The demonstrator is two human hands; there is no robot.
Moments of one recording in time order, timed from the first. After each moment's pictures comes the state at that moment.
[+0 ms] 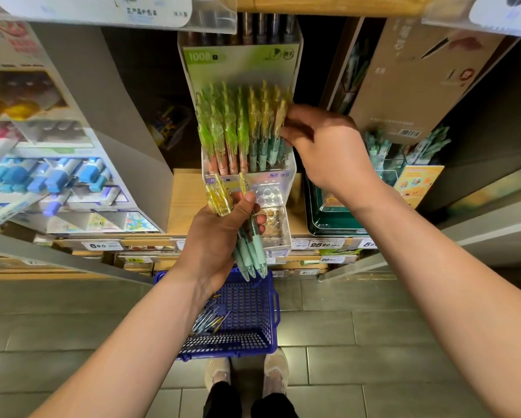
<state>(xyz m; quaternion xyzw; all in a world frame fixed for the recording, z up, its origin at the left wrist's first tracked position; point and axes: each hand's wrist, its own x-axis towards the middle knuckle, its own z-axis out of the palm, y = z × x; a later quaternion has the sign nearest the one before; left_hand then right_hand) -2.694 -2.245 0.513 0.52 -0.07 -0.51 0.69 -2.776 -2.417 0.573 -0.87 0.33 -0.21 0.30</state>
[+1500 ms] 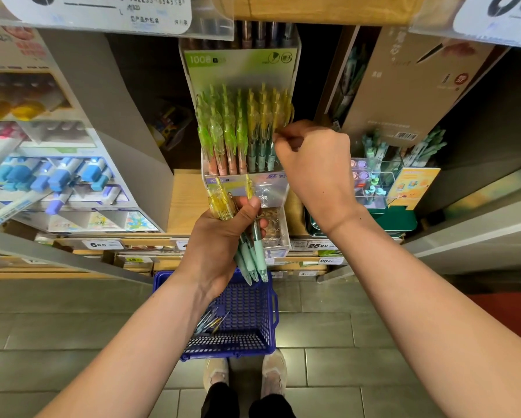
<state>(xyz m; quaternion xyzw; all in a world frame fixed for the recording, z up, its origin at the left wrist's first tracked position) -2.703 -2.241 0.513 0.52 -0.07 -0.51 0.68 -2.769 -2.394 0.561 -0.84 0.43 -0.25 0.23</state>
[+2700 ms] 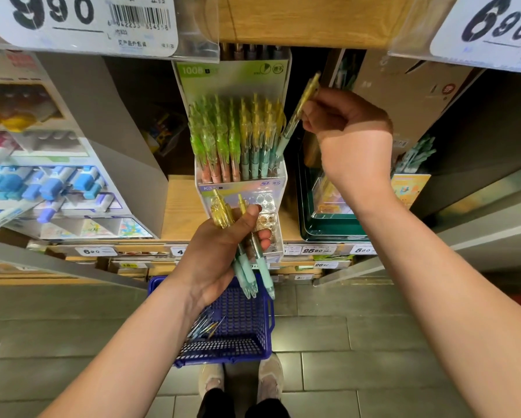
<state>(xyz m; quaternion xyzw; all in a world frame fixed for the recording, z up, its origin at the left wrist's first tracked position) -2.705 -2.245 0.518 0.50 -0.02 -0.56 0.66 -2.792 -2.428 0.586 -0.71 0.39 -0.39 0.44</state>
